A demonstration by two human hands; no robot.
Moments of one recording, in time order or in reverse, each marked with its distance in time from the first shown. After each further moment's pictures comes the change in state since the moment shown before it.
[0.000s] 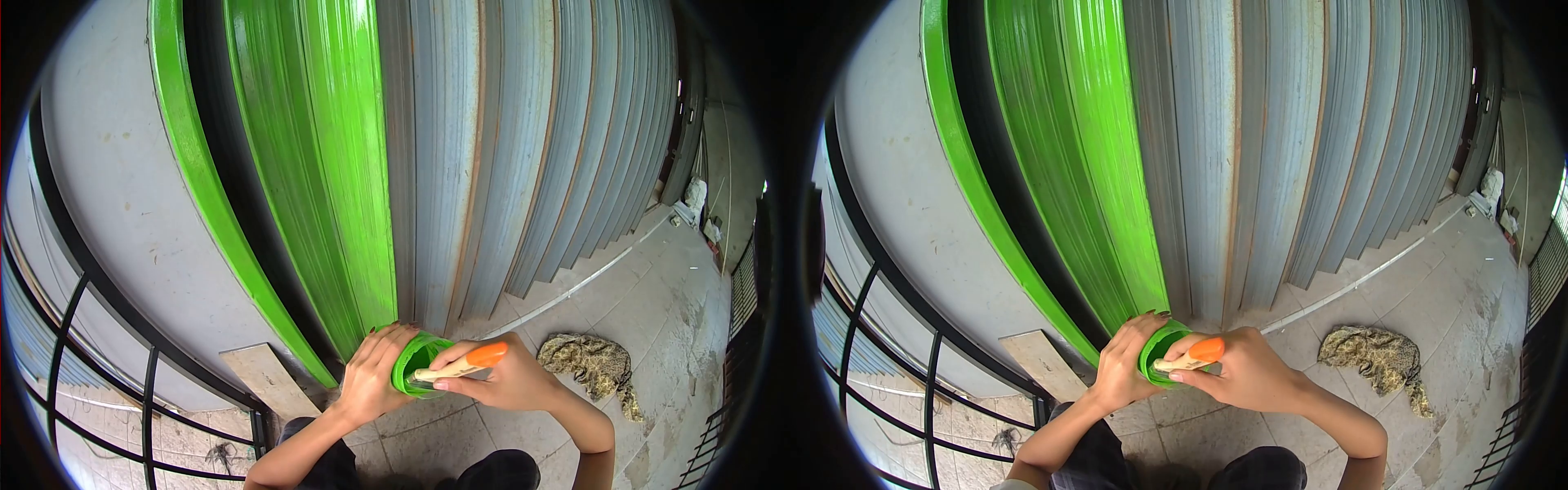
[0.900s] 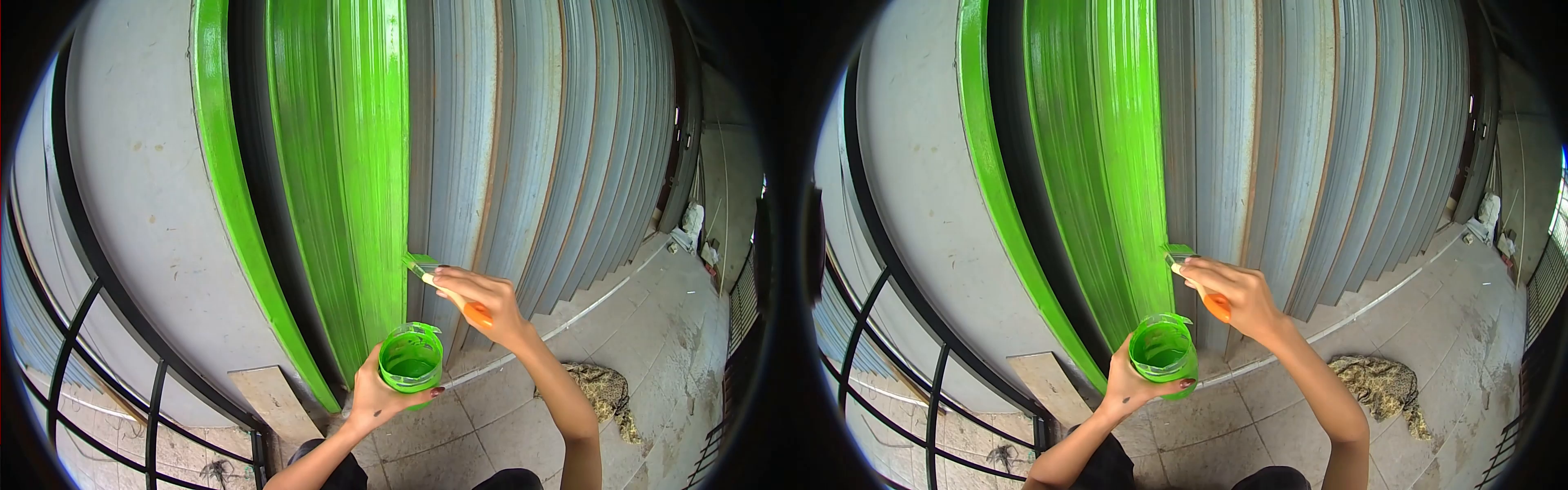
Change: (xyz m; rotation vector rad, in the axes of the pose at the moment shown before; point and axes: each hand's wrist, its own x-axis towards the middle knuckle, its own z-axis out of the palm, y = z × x) left_hand 0.011 -0.009 -0.002 -0.584 0.157 -0.408; right_hand 0.095 0.068 -0.027 -0.463 0.431 -0.506
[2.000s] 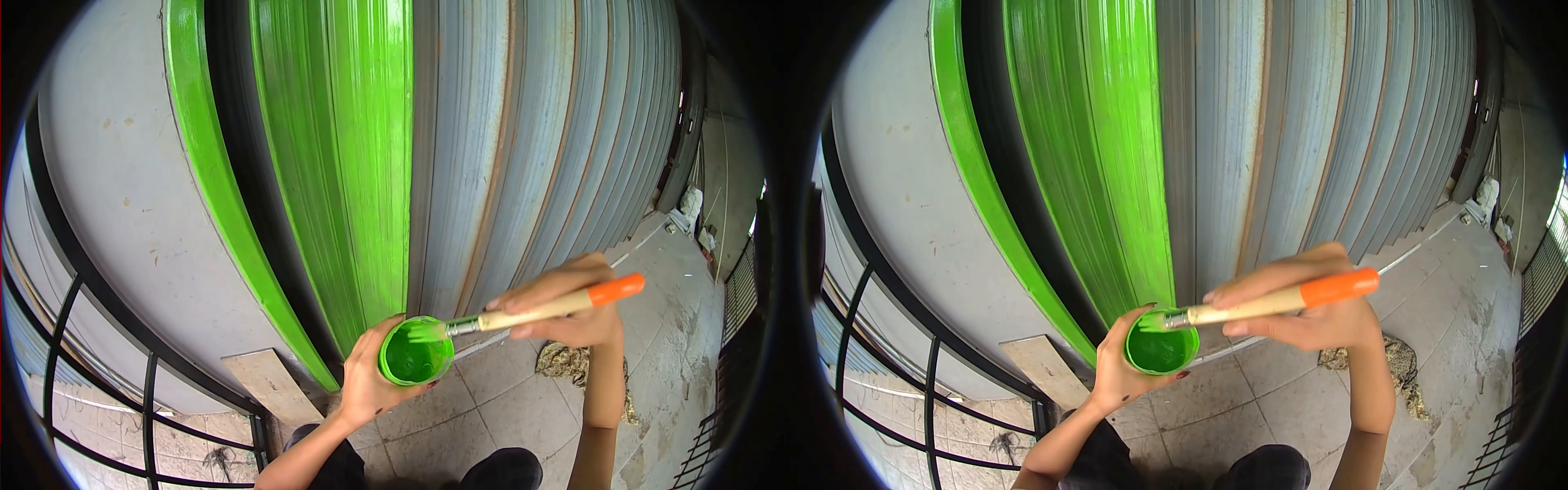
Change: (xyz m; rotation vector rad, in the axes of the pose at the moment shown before) left_hand -0.004 0.010 -0.016 0.378 -0.006 0.157; right_hand 0.025 -0.066 -0.080 0.384 -0.221 0.153
